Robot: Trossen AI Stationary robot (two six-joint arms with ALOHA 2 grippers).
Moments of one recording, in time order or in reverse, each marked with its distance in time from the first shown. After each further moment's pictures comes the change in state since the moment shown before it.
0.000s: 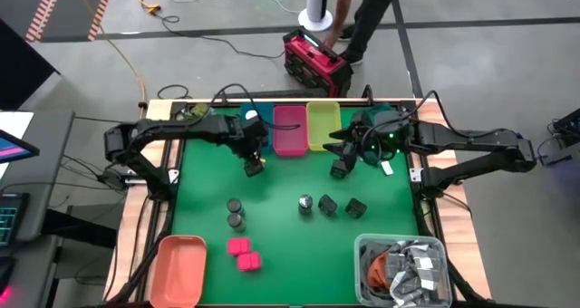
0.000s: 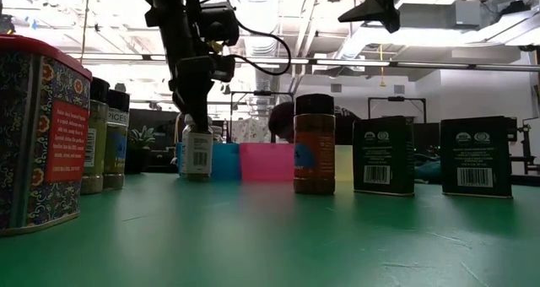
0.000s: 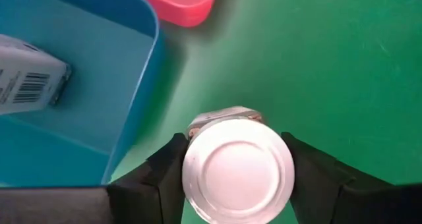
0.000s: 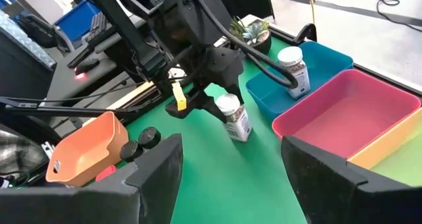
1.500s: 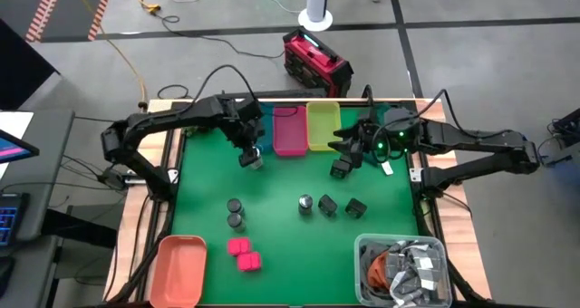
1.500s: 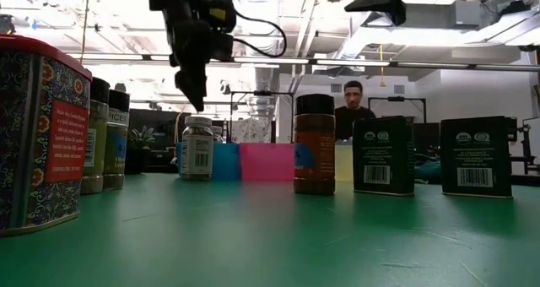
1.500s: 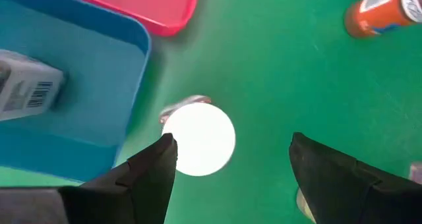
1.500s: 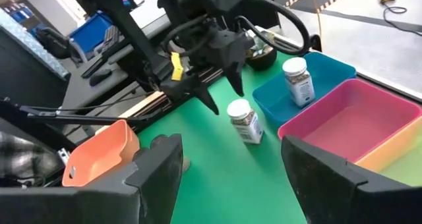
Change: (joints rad) left arm 0.103 -0.020 0.167 -0.219 0.179 0.114; right arm 0.000 -0.058 0.000 -0.008 -0.008 0.008
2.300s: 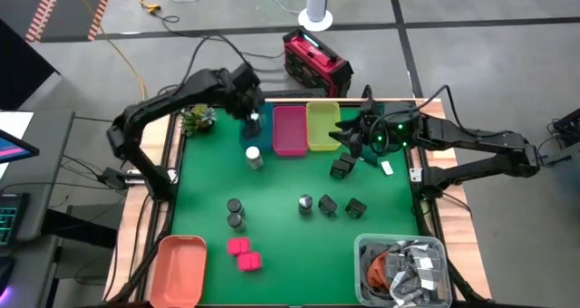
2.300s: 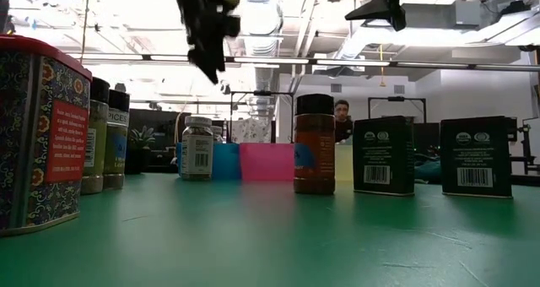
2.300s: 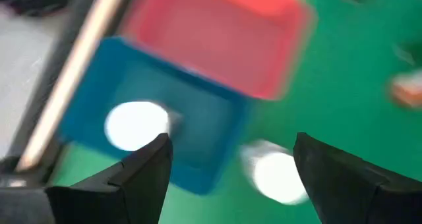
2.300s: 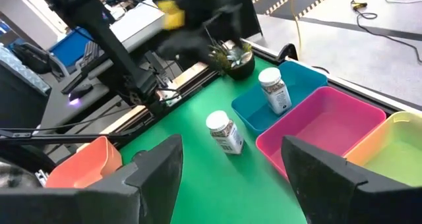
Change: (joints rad) left arm 0.120 0.060 0.330 -0.149 -0.093 0.080; right arm -0.082 0.000 0.000 0.000 0.000 -0.001
